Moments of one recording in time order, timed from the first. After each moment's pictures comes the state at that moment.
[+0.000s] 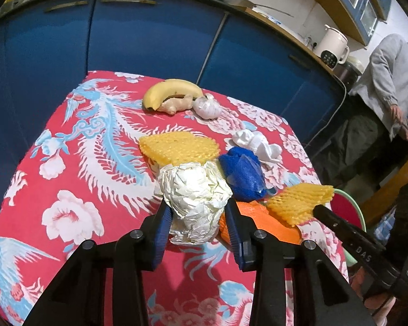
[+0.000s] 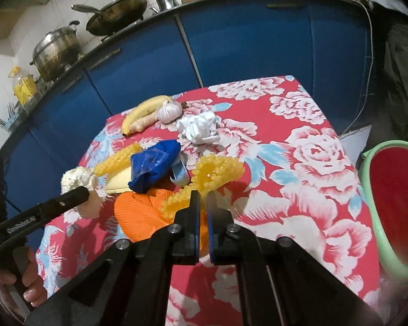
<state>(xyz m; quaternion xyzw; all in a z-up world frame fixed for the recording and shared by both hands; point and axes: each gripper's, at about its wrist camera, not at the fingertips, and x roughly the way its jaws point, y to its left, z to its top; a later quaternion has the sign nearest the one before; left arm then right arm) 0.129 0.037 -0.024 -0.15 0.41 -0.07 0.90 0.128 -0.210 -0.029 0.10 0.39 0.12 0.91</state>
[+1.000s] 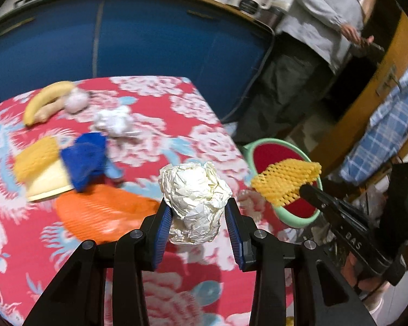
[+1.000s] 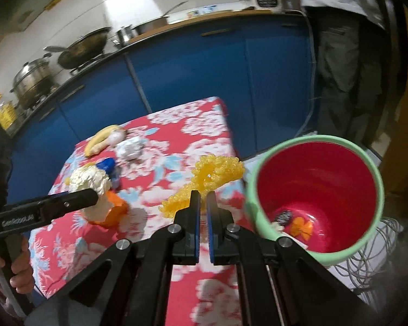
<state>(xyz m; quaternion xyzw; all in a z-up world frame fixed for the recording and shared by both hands) 0.122 -0.122 0.007 -0.05 0.45 -0.24 0.86 0.058 -0.347 0.000 0.12 0.36 0.01 0.93</state>
